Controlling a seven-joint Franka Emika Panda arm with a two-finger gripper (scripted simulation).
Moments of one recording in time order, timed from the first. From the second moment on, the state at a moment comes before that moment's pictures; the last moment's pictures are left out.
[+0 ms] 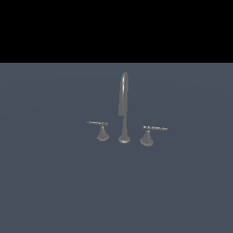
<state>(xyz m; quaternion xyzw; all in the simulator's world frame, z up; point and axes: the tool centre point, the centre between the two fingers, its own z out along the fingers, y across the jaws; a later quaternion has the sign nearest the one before) -0.253 0.004 0.480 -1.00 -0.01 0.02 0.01</state>
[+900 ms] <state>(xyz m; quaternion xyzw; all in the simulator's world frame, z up) -0.154 0.044 0.420 -0.98 0.16 0.05 0.09</state>
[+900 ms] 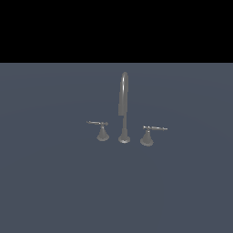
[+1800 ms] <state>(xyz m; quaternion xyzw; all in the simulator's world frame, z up) -0.047 0.088 0.290 -0.89 0.43 0.11 0.10</state>
